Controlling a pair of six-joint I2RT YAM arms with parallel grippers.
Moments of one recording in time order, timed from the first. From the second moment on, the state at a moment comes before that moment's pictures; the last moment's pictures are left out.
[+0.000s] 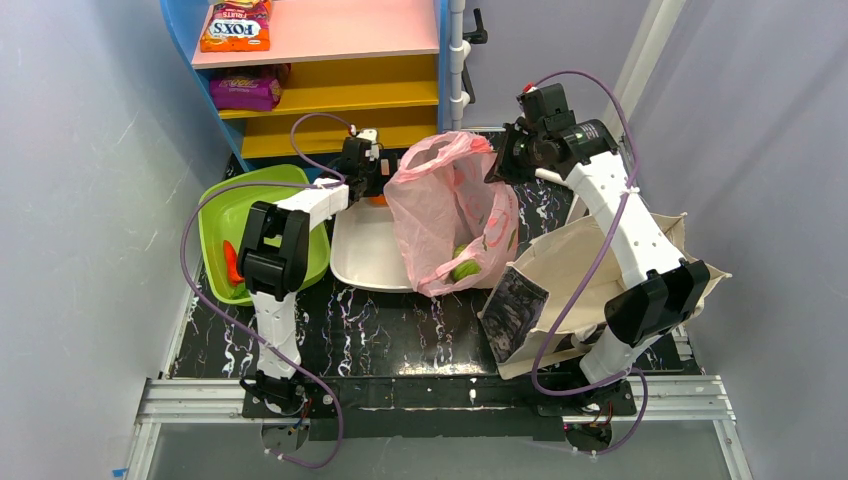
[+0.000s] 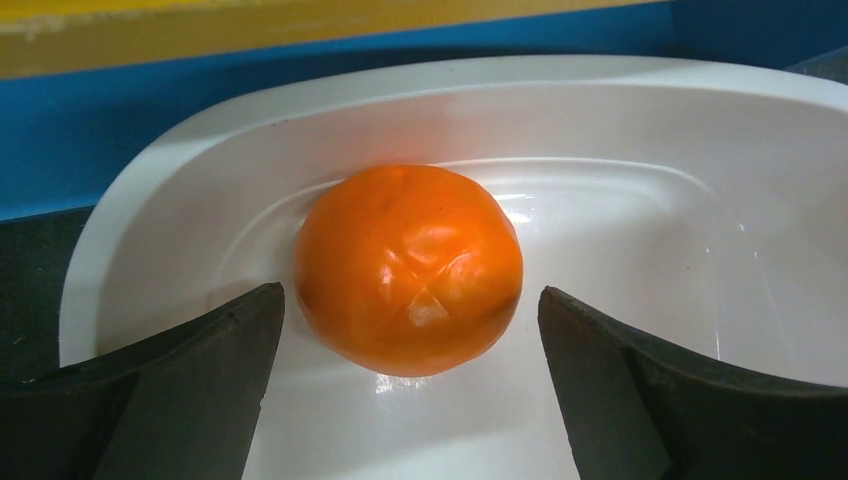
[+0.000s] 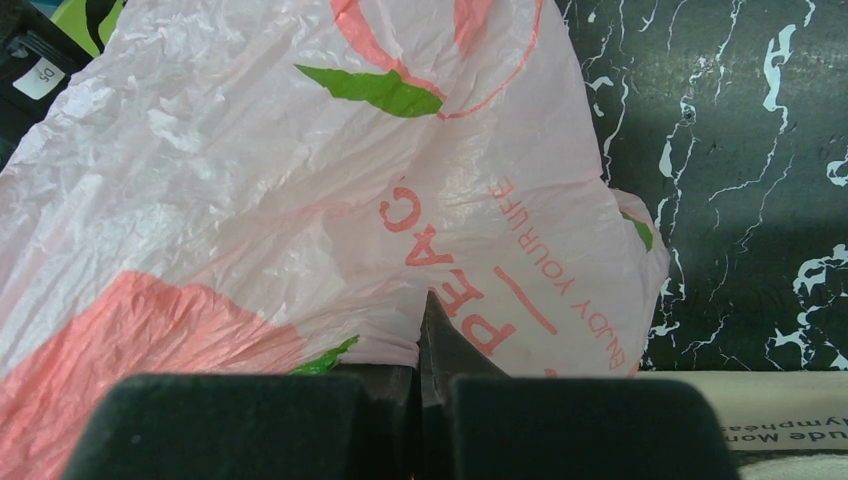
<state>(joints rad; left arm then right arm) -0.31 2.05 1.46 -0.13 -0.02 -0.24 0.42 1.66 1.86 -1.03 -0.16 0.60</state>
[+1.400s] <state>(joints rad) -0.32 1.76 1.31 -0.22 0.06 -0.31 0.41 1.63 1.82 -1.00 -0.21 0.60</state>
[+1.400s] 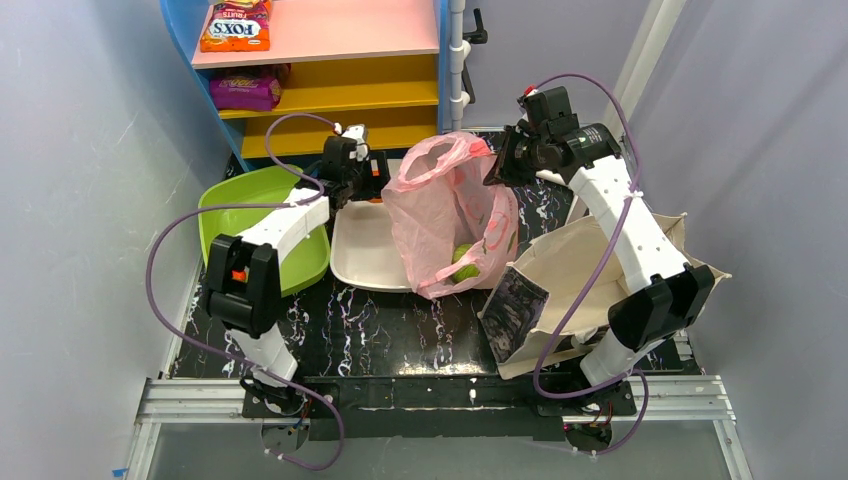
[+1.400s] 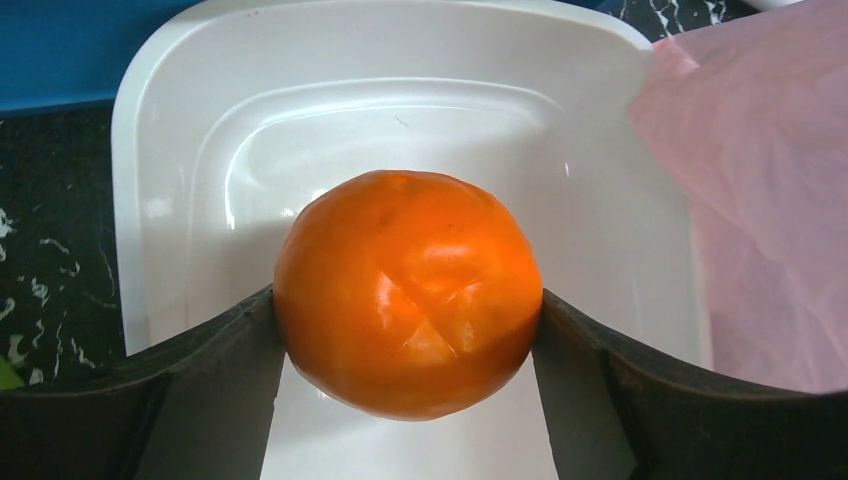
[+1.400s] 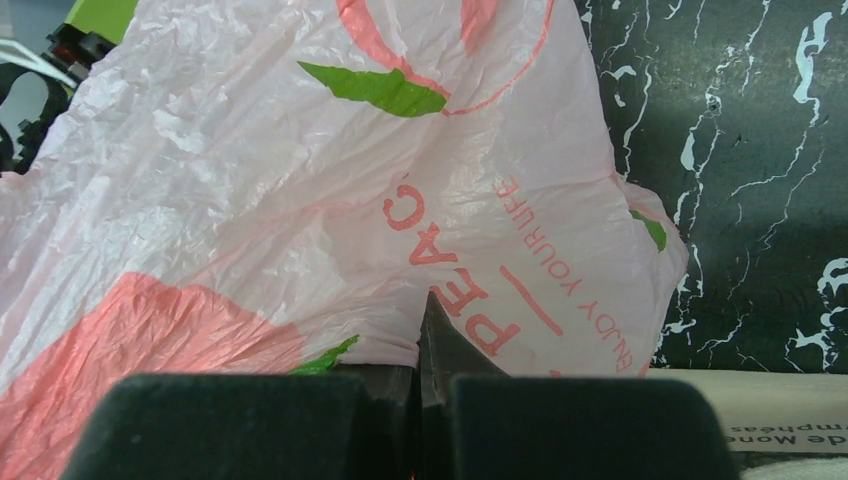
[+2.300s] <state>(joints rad) -0.33 0.94 1.12 -0.57 0.14 -0.27 0.41 1.62 1.82 -1.00 -0.21 0.65</state>
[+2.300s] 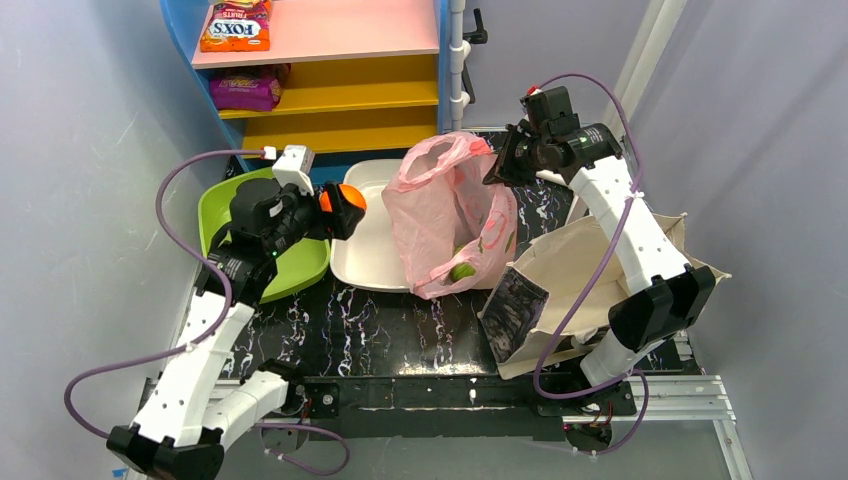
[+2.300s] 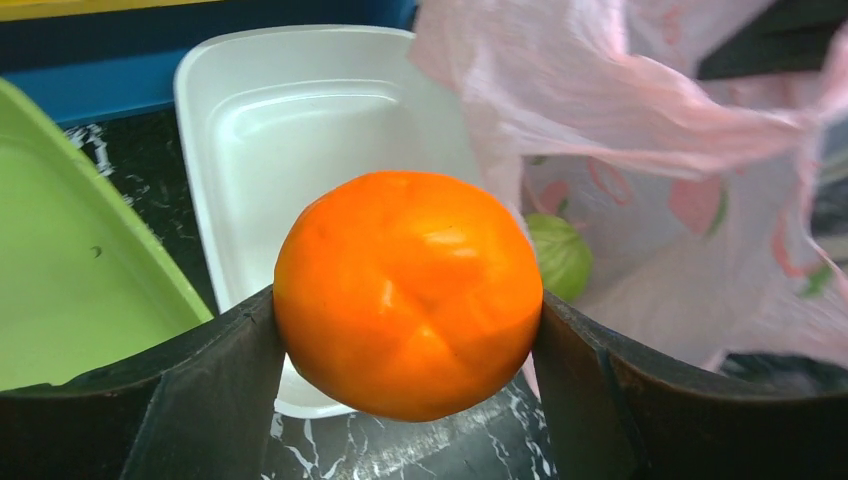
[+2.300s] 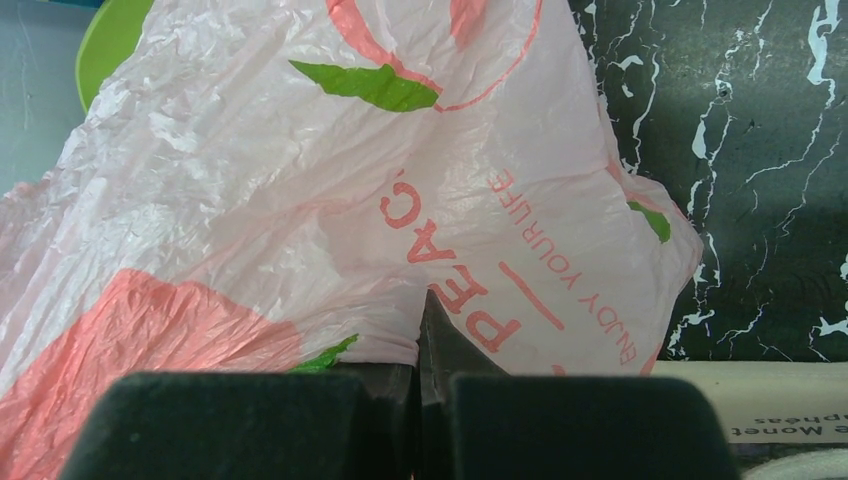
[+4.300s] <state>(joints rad) -0.68 1.44 1.16 0.02 0.28 -0.33 0.41 1.65 1.85 -1.00 -0.24 0.65</state>
